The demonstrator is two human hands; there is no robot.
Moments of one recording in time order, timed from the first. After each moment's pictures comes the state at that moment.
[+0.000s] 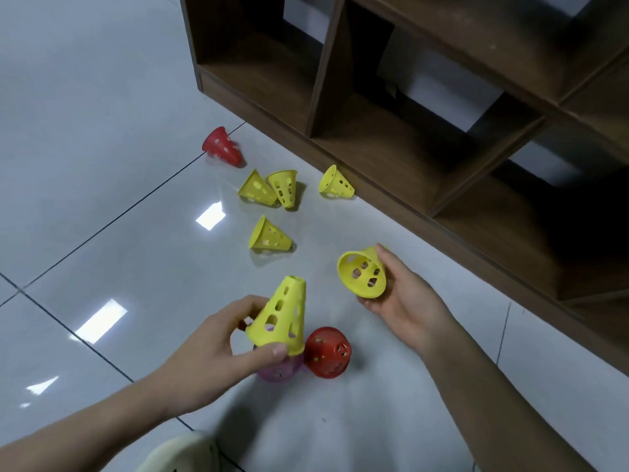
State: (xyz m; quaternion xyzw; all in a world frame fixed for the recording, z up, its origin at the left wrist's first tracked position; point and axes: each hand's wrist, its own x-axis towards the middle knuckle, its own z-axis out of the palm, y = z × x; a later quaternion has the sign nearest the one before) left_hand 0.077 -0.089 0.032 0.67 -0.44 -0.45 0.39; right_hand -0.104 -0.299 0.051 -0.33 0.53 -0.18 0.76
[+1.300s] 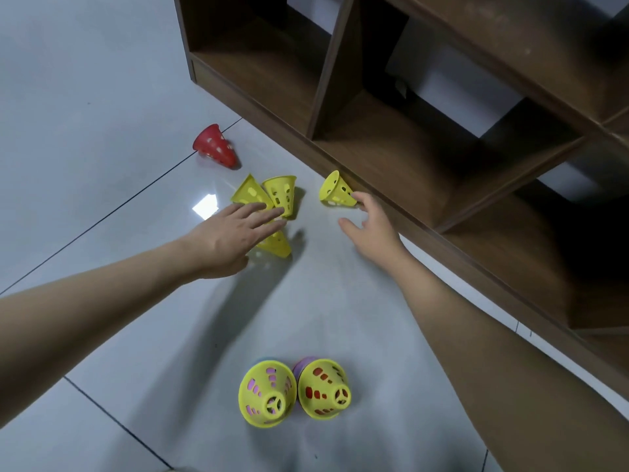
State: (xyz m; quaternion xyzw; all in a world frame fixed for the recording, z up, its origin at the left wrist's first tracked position) left_hand 0.209 -0.249 -0.046 0.65 -0.76 -0.06 -0.03; right_hand -0.024 -0.437 -0.029 -0.80 0.44 -0.10 0.40
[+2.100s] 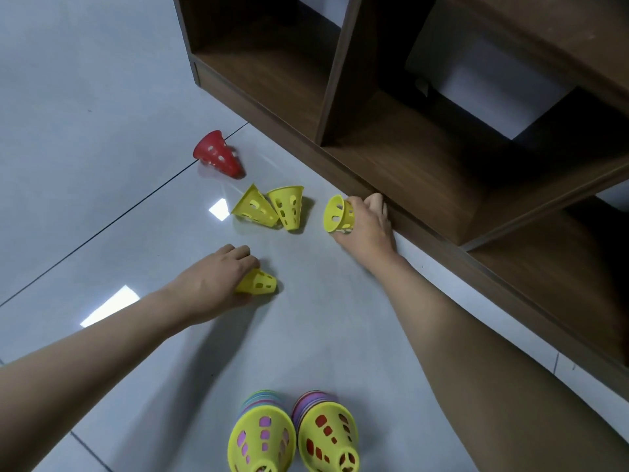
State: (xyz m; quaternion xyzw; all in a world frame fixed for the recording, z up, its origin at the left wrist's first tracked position) left_hand 0.197 -0.231 -0.077 0.73 -0.65 -0.20 0.04; right_hand 0.022 -0.465 -0.082 -0.87 0.45 -0.07 0.17
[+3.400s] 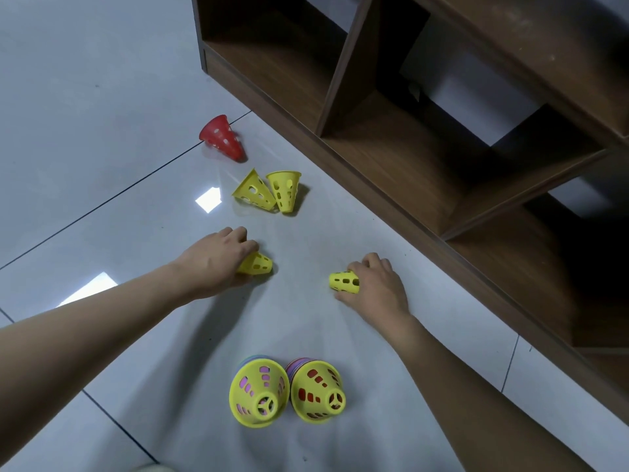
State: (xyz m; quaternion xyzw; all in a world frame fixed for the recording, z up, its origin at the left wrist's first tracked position) left_hand 0.185 -0.218 -0.076 0.74 -0.65 -0.16 0.01; right_hand -0.080 -0.383 -0.063 -0.90 0.41 0.11 0.11
